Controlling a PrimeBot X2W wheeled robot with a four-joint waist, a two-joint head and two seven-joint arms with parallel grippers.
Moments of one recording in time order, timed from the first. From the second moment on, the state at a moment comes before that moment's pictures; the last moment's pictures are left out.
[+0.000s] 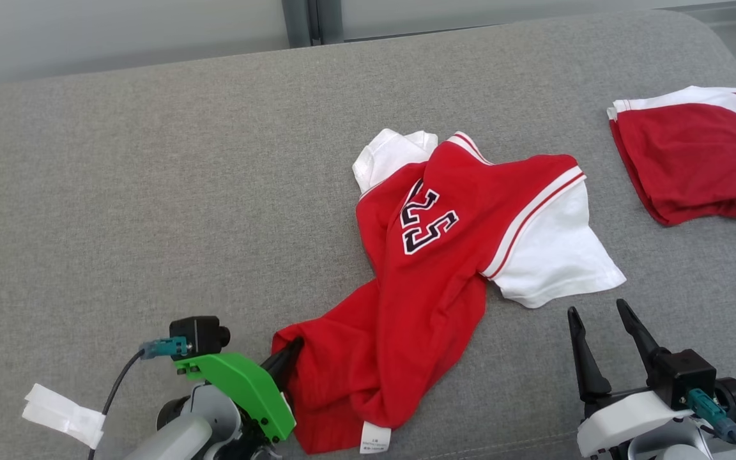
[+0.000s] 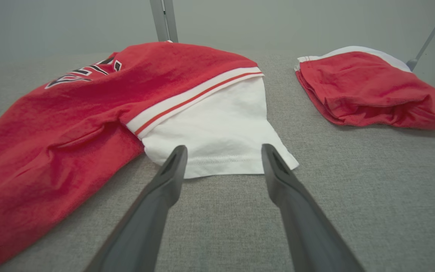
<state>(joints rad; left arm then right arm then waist) -0.42 0.41 -0.99 0.35 -1.40 0.11 -0.06 0.02 -0.05 -0.01 0.19 0.04 0.13 -0.26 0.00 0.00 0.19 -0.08</state>
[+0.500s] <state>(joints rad) -0.57 0.44 -0.90 0.31 -1.33 0.11 -0.19 0.02 -0.05 -0.01 0.20 0.05 0.13 -0.26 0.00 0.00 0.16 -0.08</state>
